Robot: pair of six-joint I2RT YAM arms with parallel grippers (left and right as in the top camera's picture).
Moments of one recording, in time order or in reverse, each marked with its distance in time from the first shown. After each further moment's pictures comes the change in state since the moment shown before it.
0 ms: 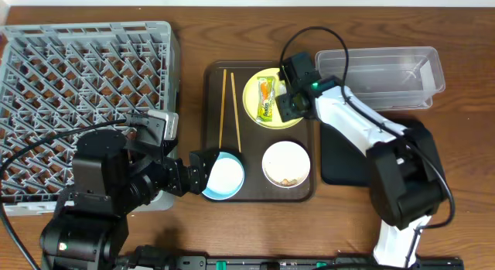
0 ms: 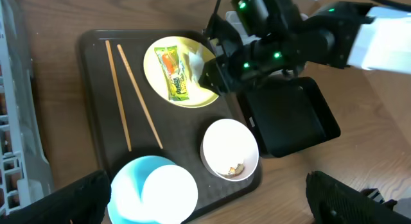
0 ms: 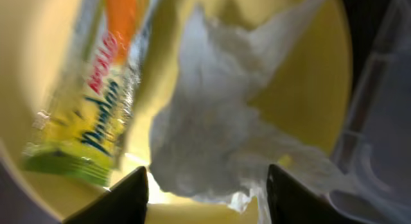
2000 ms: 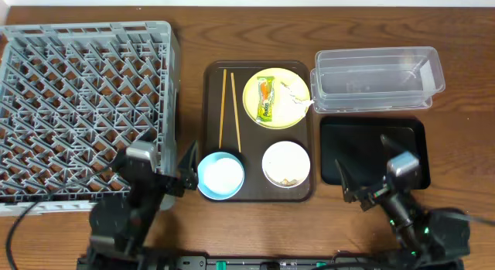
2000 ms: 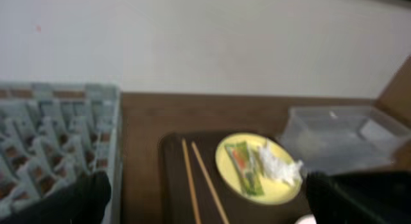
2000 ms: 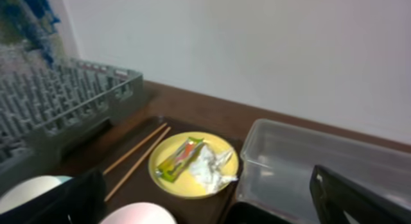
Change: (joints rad) left arm 0.000 -0.448 -0.592 0.655 -0.302 0.000; right arm -0.304 -1.756 -0.953 0.294 -0.364 -0.151
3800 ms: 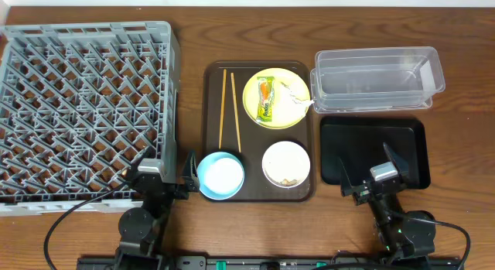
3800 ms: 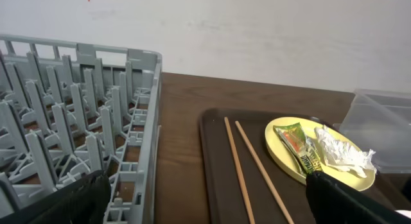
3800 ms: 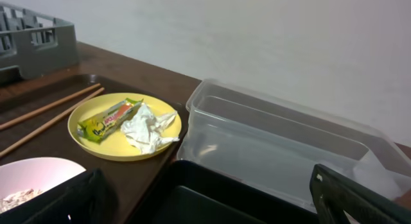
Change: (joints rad) left arm 0.000 -0.330 -0.492 0.213 -0.166 0.001; right arm 0.000 -0.248 -0.428 0.236 0.201 -0.189
